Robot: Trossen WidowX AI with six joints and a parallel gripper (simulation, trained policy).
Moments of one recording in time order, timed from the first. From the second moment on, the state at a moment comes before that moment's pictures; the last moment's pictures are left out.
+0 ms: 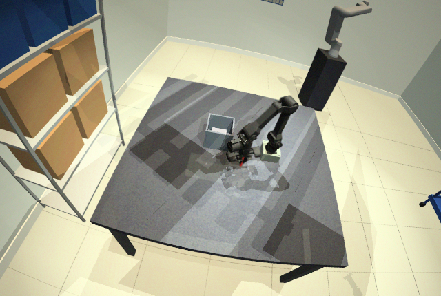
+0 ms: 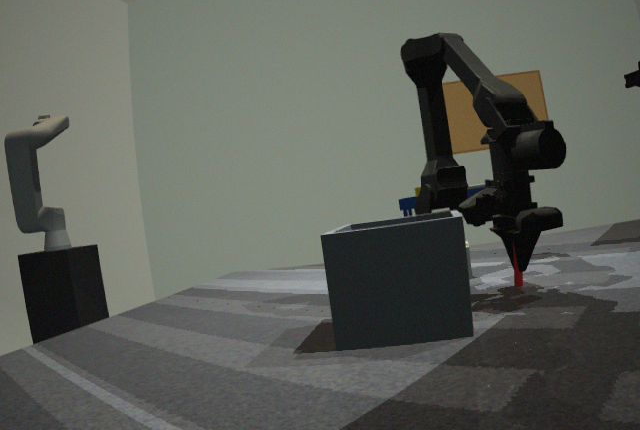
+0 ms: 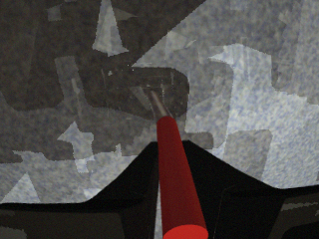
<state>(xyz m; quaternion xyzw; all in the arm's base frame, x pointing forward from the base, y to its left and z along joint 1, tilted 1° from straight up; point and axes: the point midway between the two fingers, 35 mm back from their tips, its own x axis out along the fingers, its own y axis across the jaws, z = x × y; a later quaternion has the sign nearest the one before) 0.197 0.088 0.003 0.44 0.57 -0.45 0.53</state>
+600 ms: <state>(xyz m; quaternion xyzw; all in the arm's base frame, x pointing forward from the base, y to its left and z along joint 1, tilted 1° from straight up) 0.228 0.089 0.049 0.50 0.53 -0.41 0.55</state>
